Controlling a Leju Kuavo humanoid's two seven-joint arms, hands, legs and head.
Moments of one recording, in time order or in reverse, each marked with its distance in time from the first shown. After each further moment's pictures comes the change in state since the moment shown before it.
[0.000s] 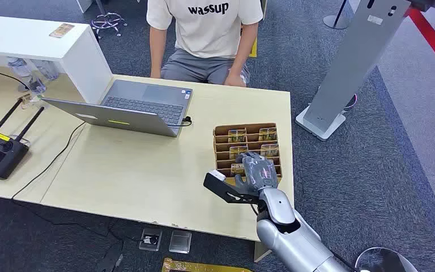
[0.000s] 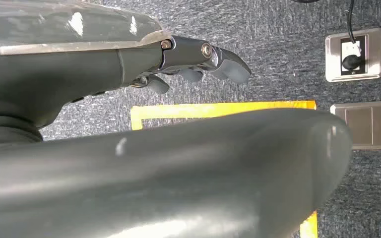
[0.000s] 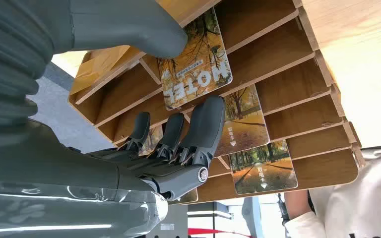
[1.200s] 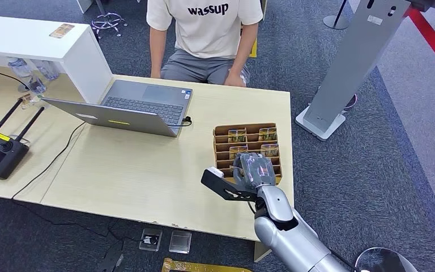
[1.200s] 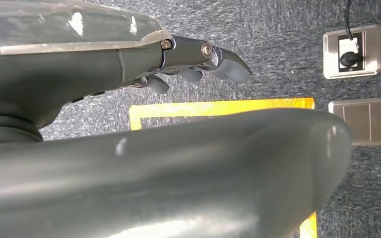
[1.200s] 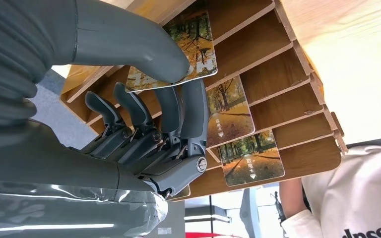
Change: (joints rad) left arm 0.000 0.000 -0.006 0.000 0.002 -0.010 -0.009; right arm -0.014 0.014 0.000 0.008 -0.035 -0.006 -0.010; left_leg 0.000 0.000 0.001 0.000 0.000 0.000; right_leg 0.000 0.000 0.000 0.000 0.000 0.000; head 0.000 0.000
